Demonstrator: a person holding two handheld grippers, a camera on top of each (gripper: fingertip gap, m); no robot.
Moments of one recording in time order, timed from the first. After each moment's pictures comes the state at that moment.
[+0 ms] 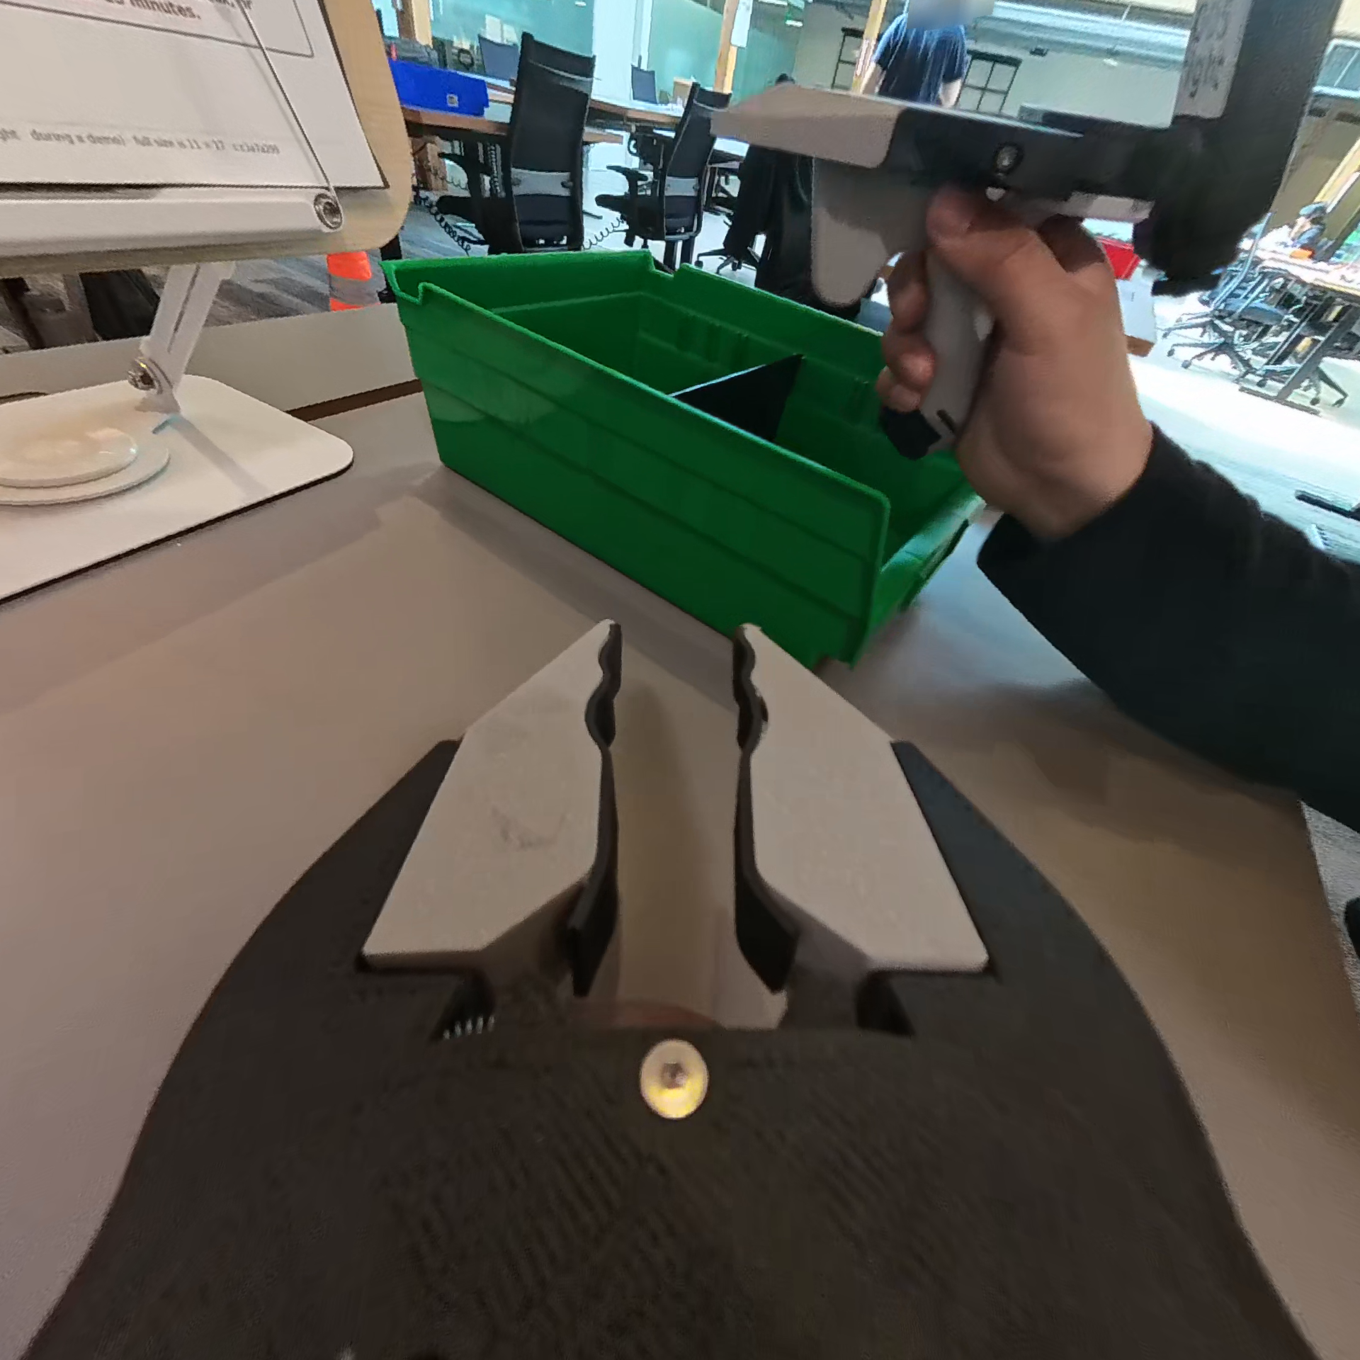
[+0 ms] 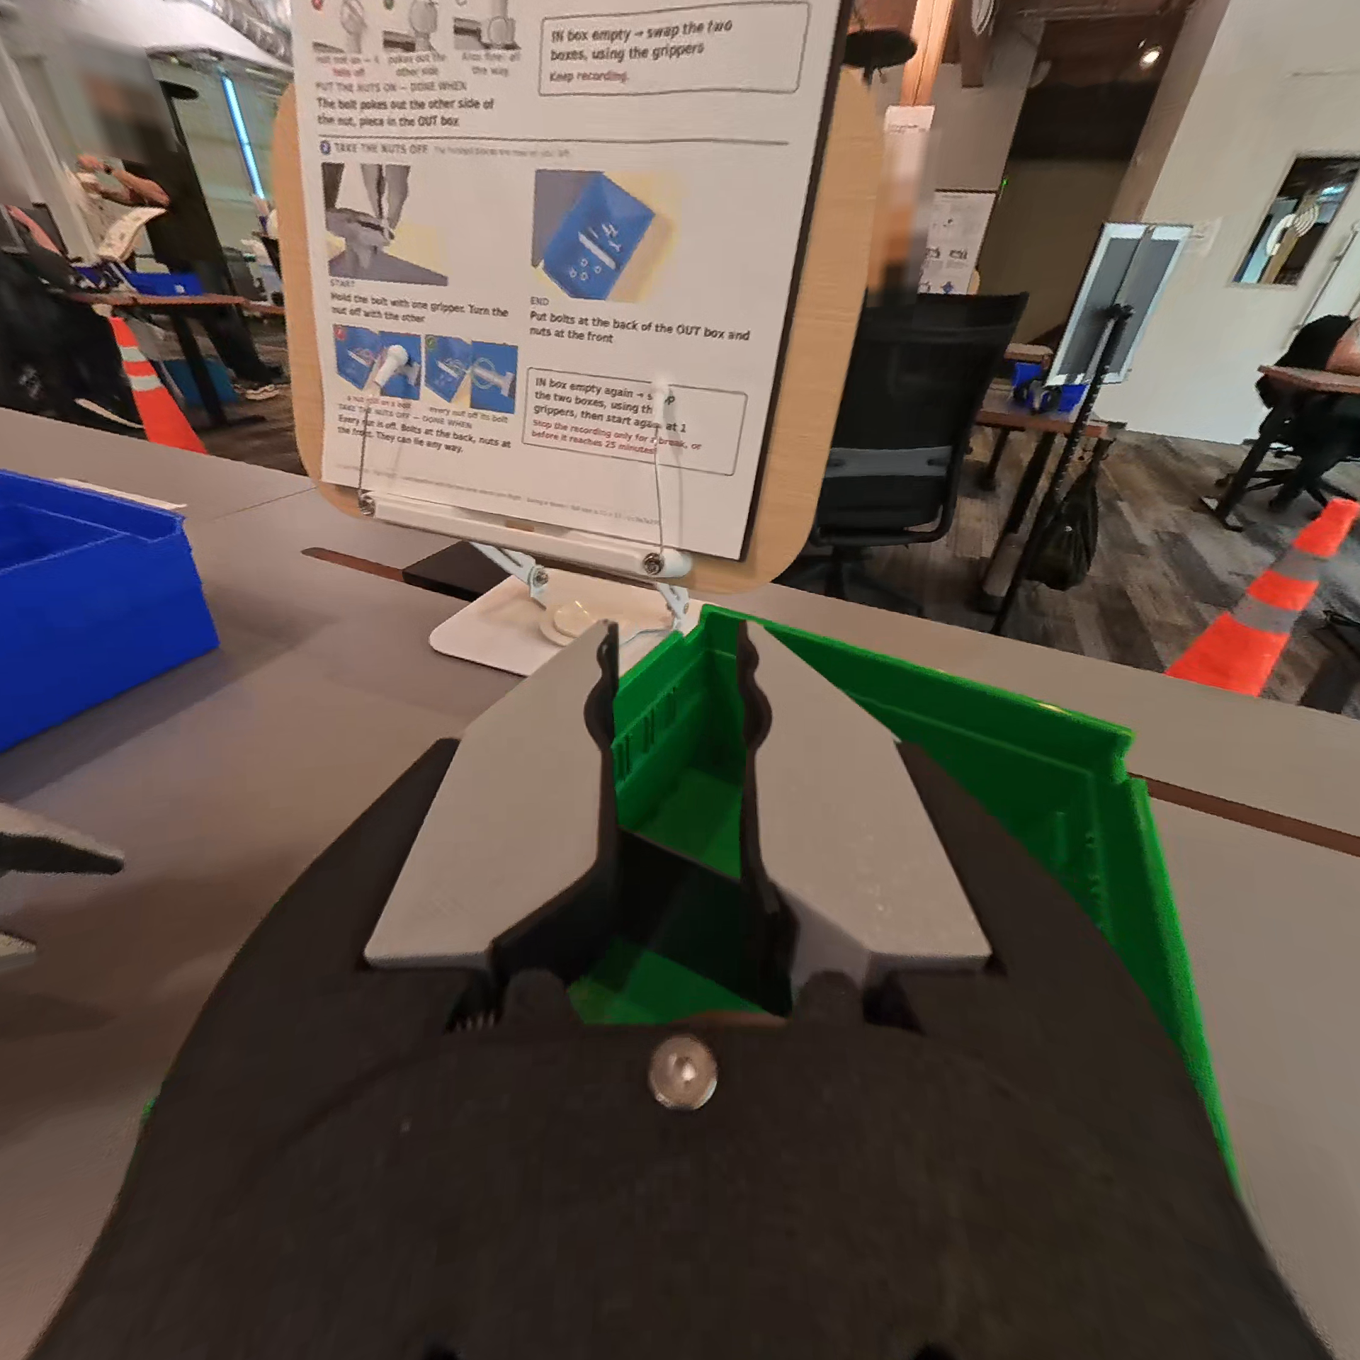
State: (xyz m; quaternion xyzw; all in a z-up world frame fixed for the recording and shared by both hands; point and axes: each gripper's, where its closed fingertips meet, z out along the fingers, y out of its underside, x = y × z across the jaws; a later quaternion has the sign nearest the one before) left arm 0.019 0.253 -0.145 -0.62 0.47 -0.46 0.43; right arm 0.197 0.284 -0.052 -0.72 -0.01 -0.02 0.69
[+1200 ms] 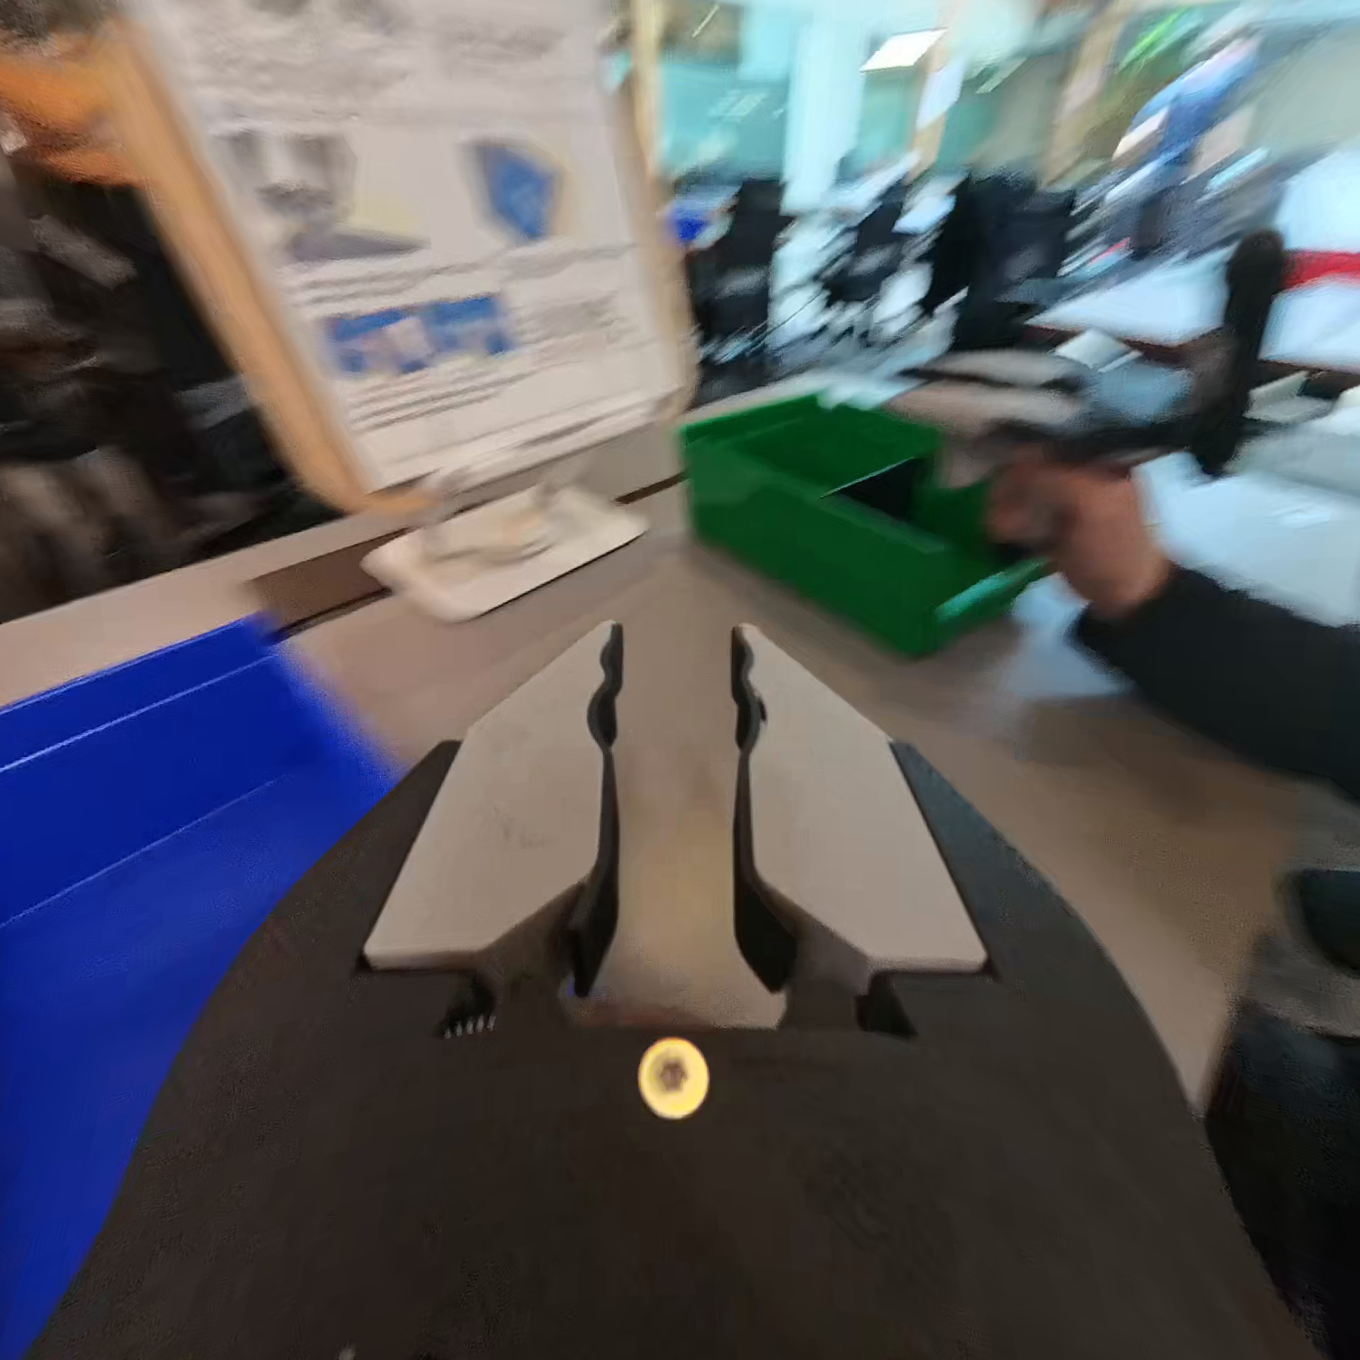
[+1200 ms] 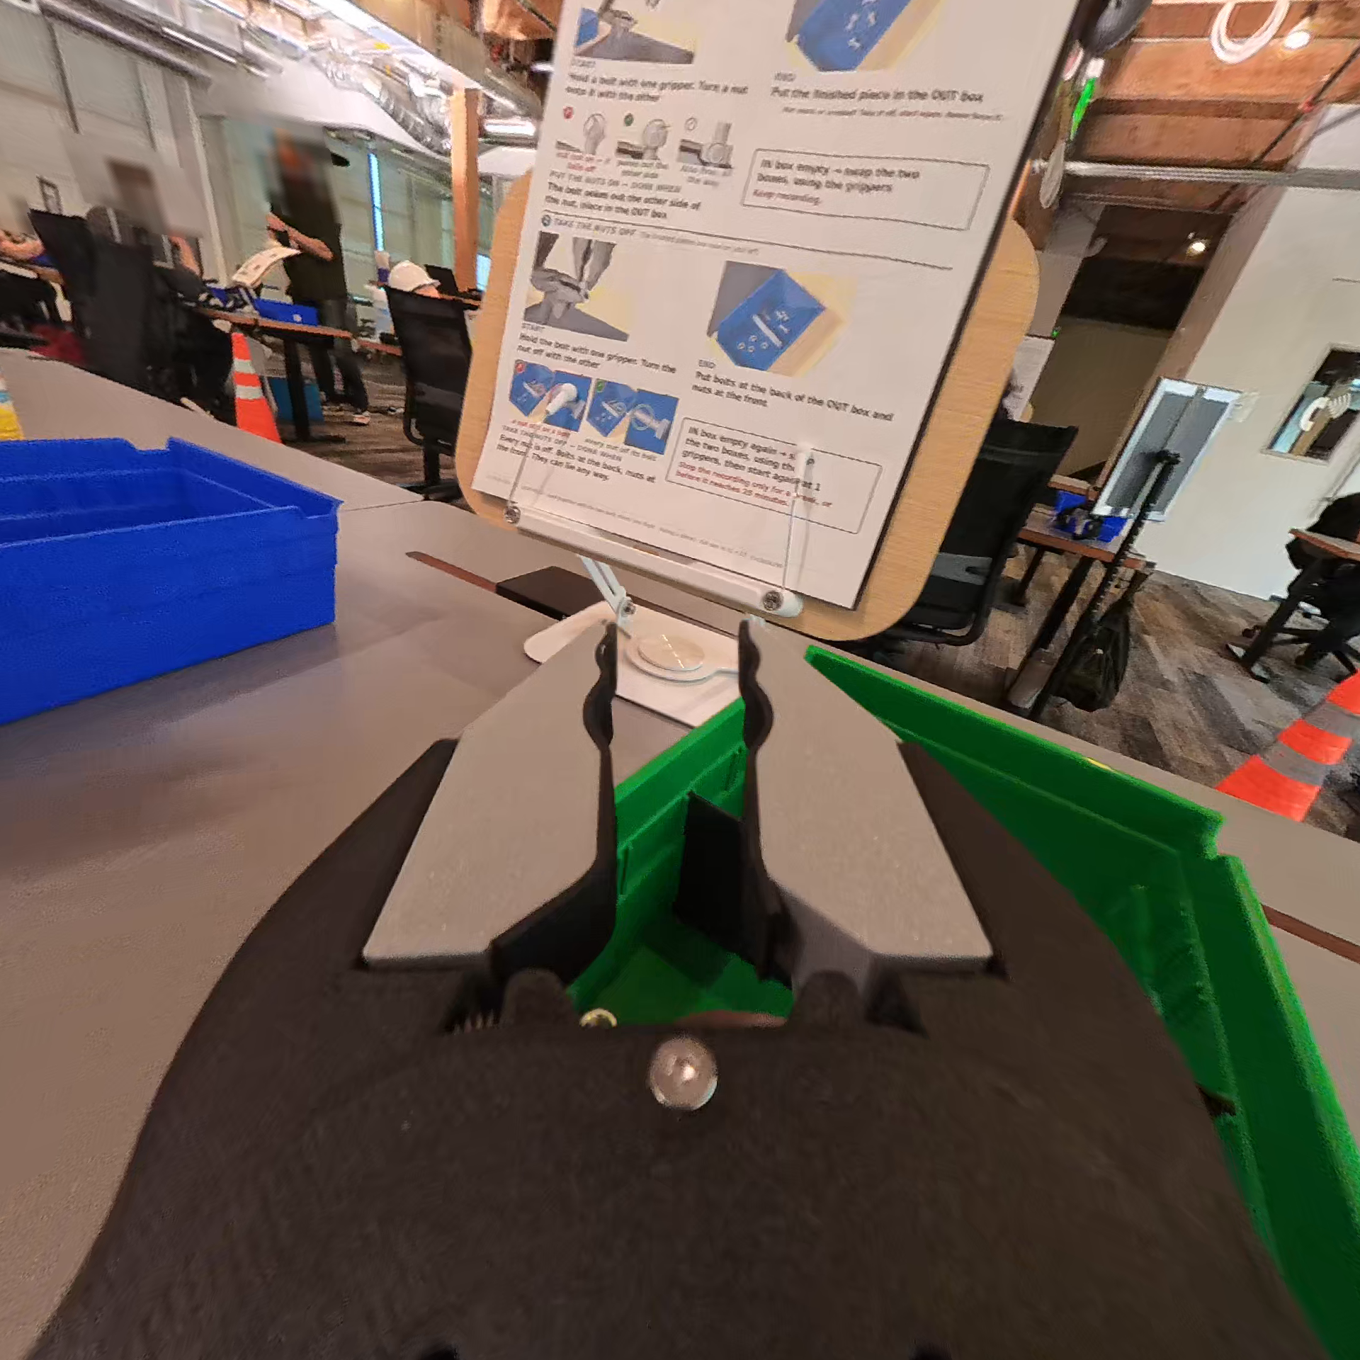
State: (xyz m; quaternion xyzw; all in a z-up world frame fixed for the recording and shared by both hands) left arm -0.164 0.282 -0.042 -0.65 0.42 -0.34 0.54; right arm 0.136 0.257 -0.050 -0.68 -0.09 -0.03 0.73
